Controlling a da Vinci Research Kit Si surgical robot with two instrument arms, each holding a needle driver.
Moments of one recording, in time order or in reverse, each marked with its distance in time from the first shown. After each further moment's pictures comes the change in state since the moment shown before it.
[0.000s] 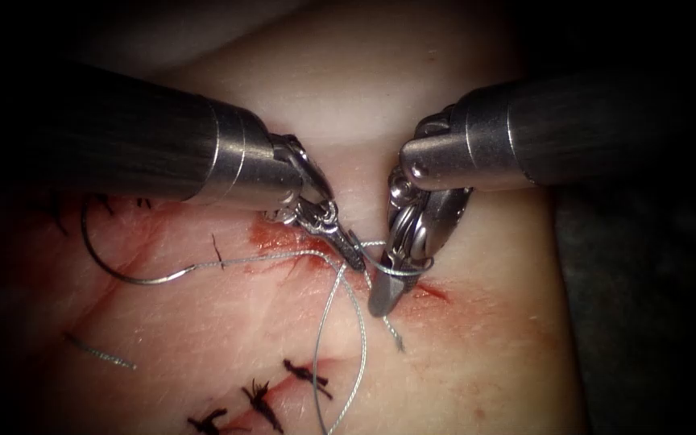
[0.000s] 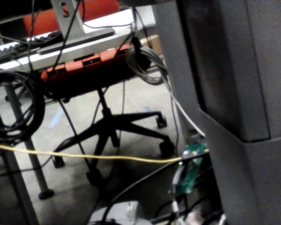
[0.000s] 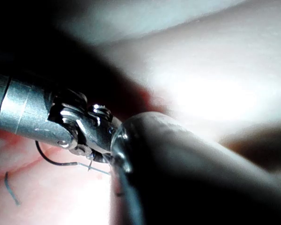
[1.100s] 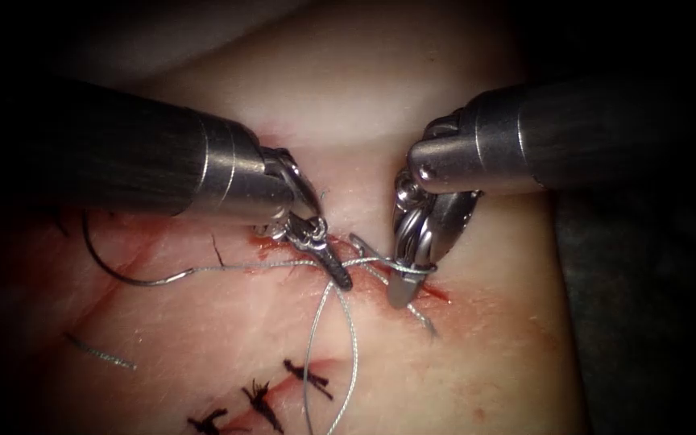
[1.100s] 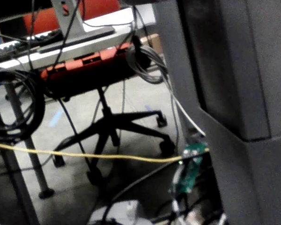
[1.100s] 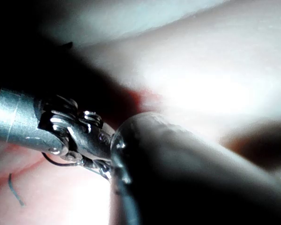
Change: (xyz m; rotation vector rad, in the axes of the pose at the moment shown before) right arm 0.000 0.000 -0.002 -0.142 0.135 -0.007; left arm -0.002 0.001 0.001 -0.037 -0.085 -0.043
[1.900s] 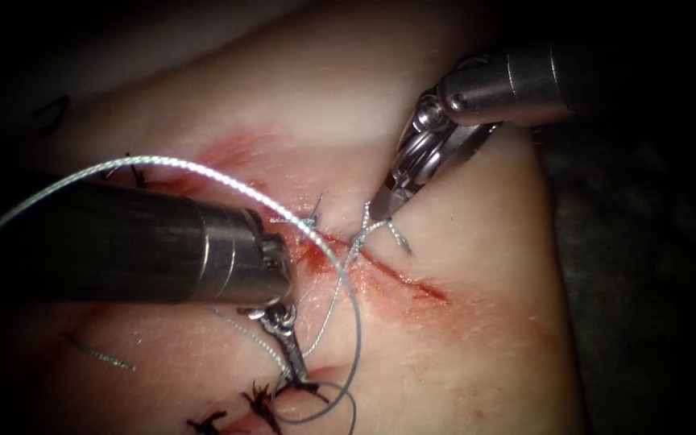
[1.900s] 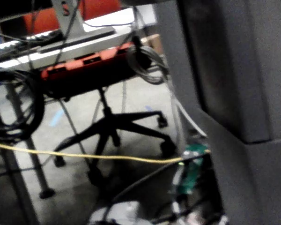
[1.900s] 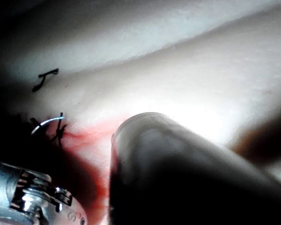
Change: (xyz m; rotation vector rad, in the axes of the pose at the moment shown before) right arm 0.005 0.005 -0.004 -0.009 0.203 -0.111; left arm -0.007 0.002 0.006 -0.106 -0.273 -0.124
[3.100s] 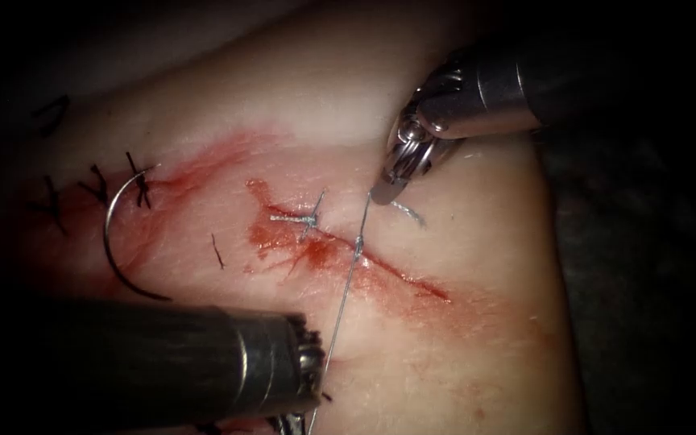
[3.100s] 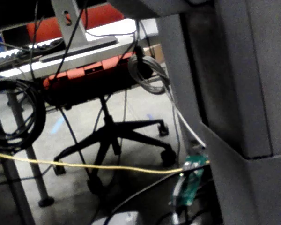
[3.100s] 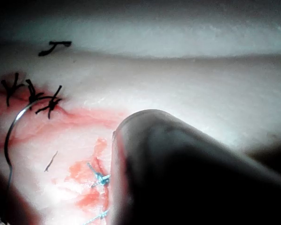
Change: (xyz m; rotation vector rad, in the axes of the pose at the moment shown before) right arm 0.003 0.005 0.002 -0.285 -0.012 -0.350; left arm -0.002 0.005 0.008 -0.215 -0.230 0.003
